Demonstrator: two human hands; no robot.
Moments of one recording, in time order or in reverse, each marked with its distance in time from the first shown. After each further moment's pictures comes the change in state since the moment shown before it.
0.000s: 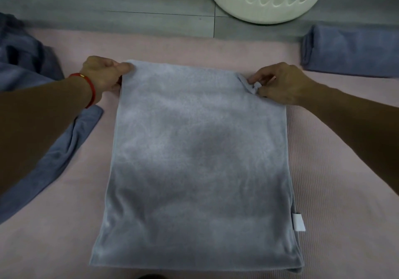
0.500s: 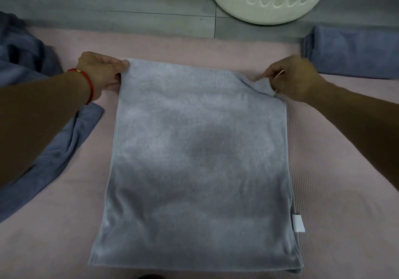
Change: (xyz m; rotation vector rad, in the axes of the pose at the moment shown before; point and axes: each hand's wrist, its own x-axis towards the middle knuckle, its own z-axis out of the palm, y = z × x) left_hand 0.002 0.002 -0.006 -0.095 0.031 -0.026; right_hand 0.010 0.017 -0.006 0.072 0.200 -0.030
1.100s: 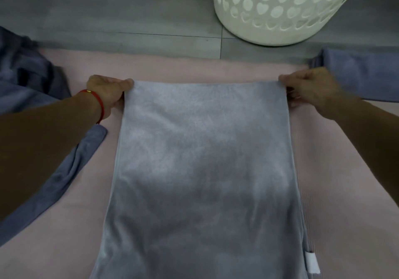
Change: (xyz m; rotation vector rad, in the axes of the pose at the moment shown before) left_hand 0.023 -0.004 0.010 -0.028 0.078 -0.036; right_hand 0.035 0.018 -0.011 0.570 0.061 0.352
